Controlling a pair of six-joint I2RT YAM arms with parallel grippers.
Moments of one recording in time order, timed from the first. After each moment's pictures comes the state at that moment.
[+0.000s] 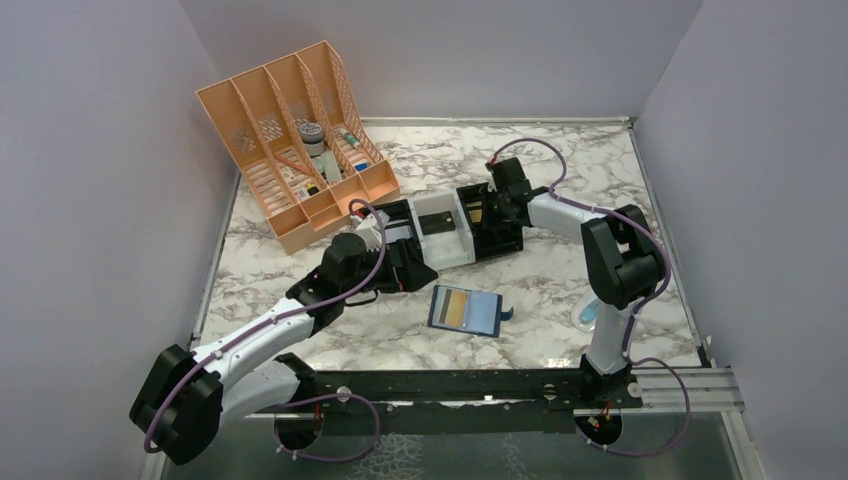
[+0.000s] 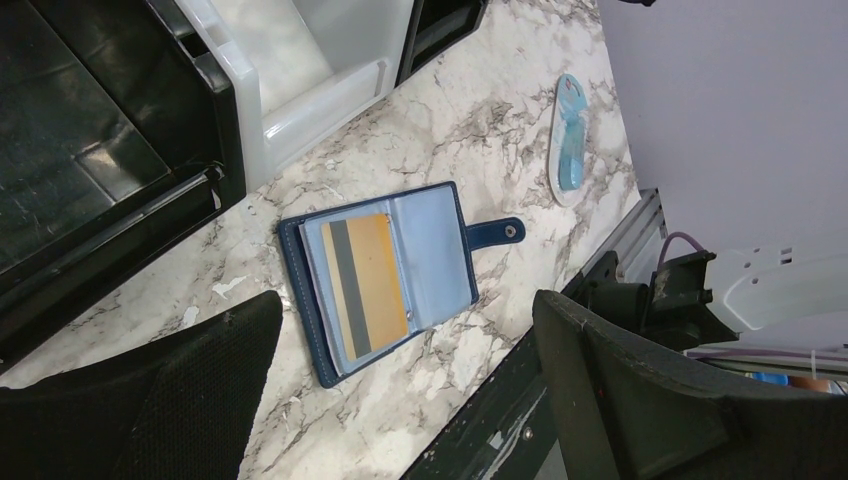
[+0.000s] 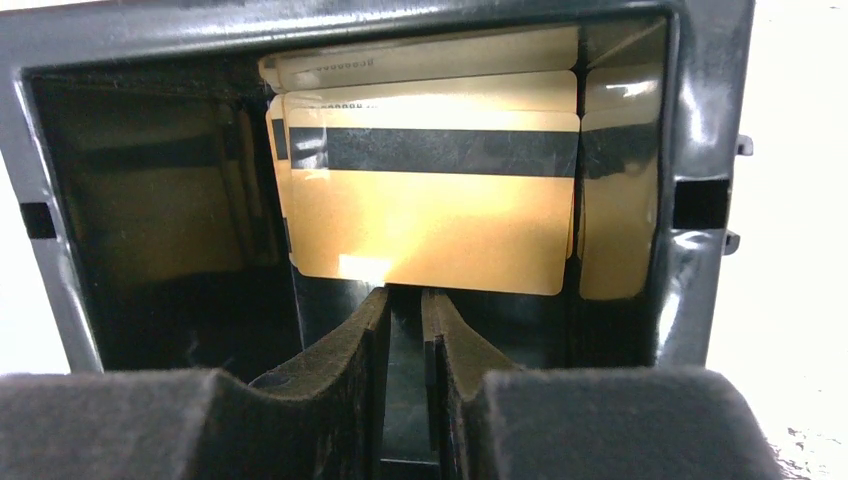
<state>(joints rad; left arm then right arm) -0.63 1.02 0.47 0.14 0.31 -0.77 0.42 1.92 1.22 -0.23 0.00 0.27</state>
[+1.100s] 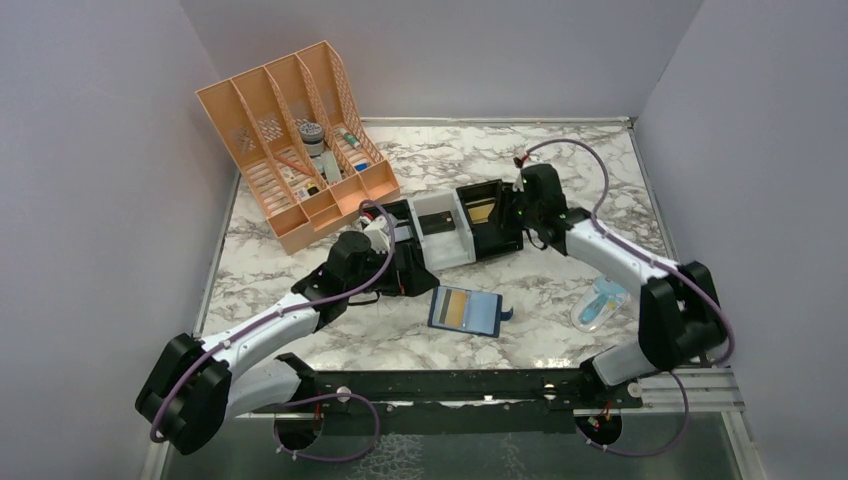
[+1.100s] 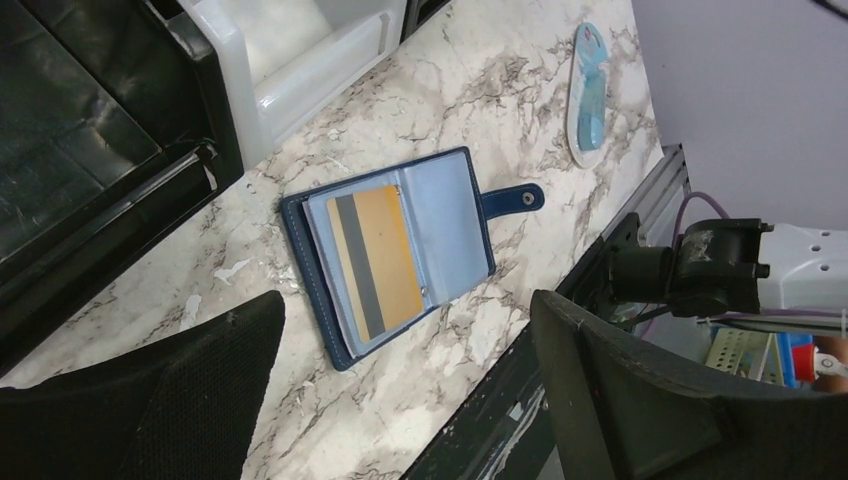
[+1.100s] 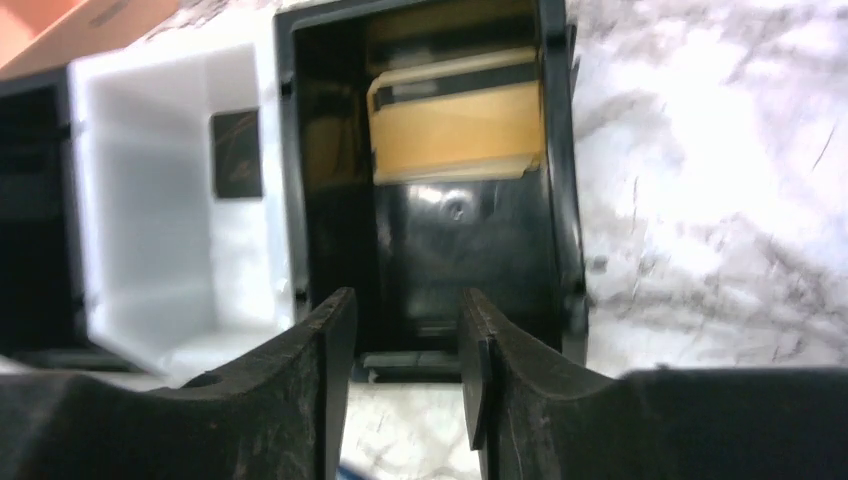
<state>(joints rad) -0.63 1.08 0.48 0.12 0.36 -0.72 0.42 1.56 1.03 -0.16 0.02 0.32</state>
